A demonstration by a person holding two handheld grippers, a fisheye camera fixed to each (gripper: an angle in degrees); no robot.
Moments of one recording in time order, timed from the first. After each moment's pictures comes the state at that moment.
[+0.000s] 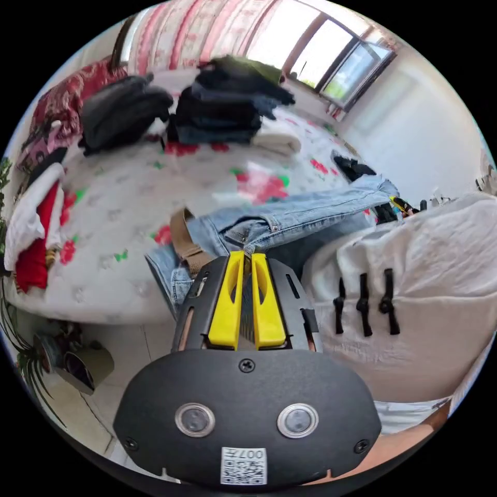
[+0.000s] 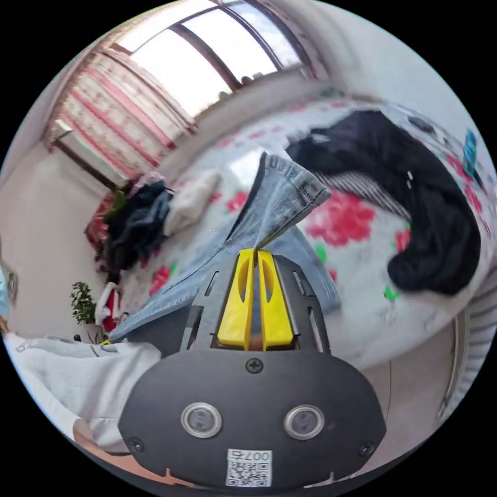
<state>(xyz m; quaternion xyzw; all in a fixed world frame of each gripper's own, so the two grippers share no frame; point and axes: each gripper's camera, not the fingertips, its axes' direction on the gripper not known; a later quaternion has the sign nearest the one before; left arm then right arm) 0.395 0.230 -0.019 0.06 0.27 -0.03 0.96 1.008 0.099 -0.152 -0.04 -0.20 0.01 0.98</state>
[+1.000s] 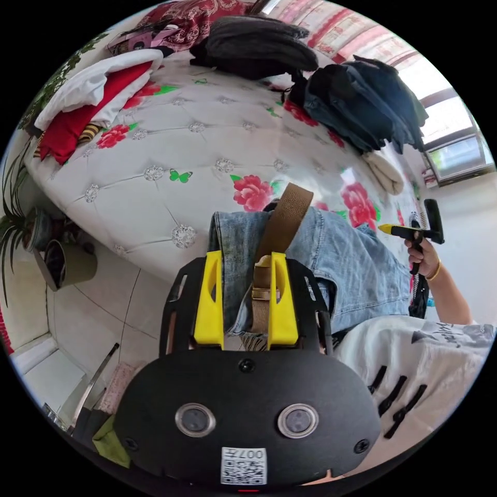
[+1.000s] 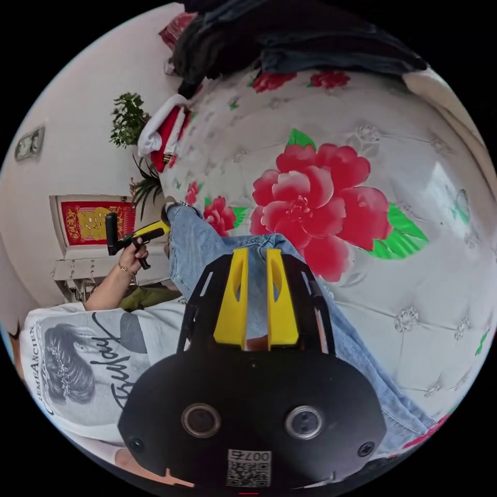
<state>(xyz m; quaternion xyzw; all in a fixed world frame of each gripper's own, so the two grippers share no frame) 0.326 0.194 0.105 -0.03 0.22 -0.30 0.93 0.379 0.200 0.091 -0.42 -0.33 -0.39 0.75</state>
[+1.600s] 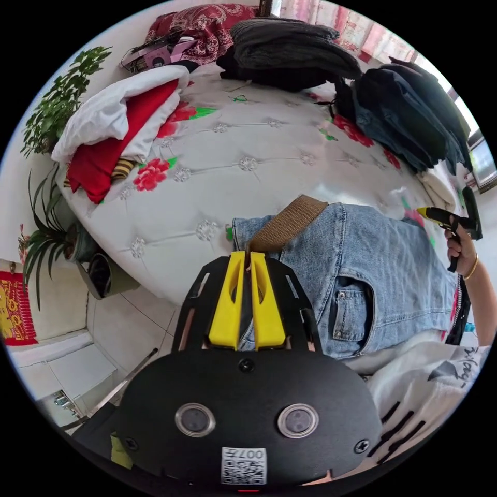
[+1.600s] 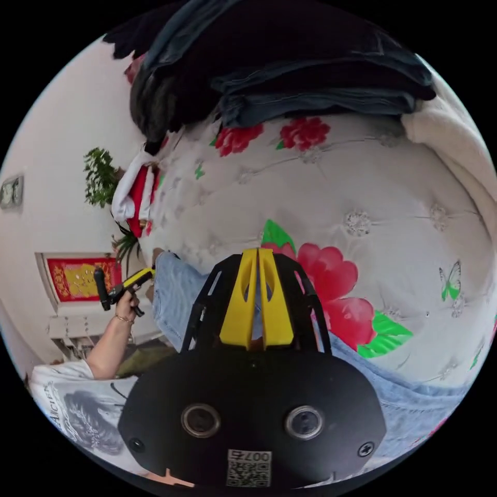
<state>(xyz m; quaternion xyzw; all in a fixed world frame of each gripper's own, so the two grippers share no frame) 0.270 0.130 0.144 -0.05 0.09 -0.31 0.94 0.278 0.133 0.152 -0.35 -0.31 -0.30 0.83</state>
